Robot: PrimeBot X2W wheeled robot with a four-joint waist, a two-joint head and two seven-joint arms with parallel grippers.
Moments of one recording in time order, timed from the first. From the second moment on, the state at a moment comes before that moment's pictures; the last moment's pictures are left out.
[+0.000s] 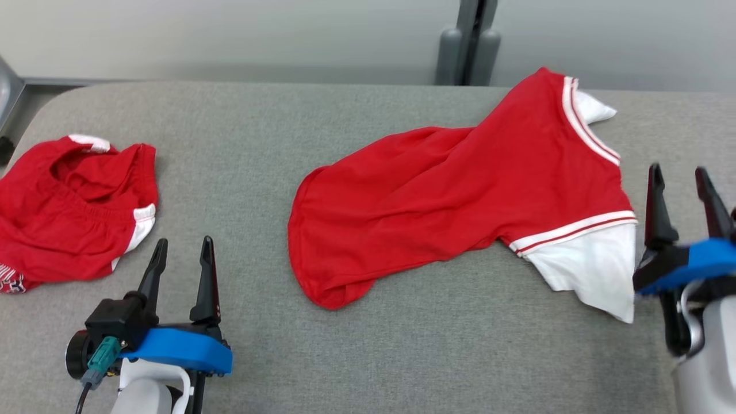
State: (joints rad) left arm -0.18 0.12 -0.06 0.35 -0.26 -0.12 -0.26; right arm -0.46 -0.17 -0.20 0.53 0.14 0.13 -0.21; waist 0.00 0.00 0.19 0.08
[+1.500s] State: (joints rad) left arm -0.11 0.14 -0.12 0.41 -0.29 -0.12 -0.23; right arm 0.02 -0.05 -0.12 0.10 0.14 0.13 -0.09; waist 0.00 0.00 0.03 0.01
